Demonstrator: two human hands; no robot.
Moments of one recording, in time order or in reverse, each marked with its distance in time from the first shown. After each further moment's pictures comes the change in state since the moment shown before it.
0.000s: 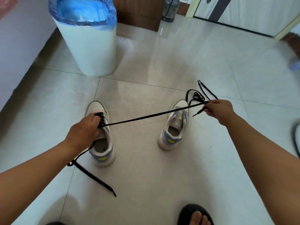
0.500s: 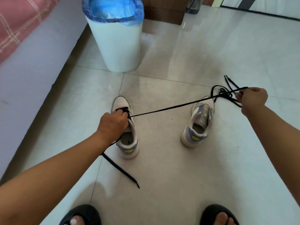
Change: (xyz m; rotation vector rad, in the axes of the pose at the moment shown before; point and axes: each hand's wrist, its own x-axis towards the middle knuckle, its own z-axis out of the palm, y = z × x) left_hand 0.001 0.005 -0.014 0.279 0.104 0.162; right_hand 0.010 -0.020 0.029 0.387 0.347 -0.029
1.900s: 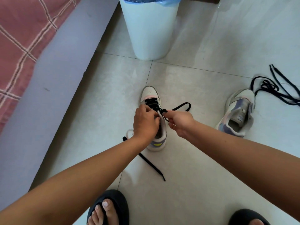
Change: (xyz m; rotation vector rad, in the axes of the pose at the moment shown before) left_hand -0.010 0.038 -0.018 -0.616 -0.223 -0.709; right_hand -0.245 0.093 0.142 -0.233 -0.728 0.534
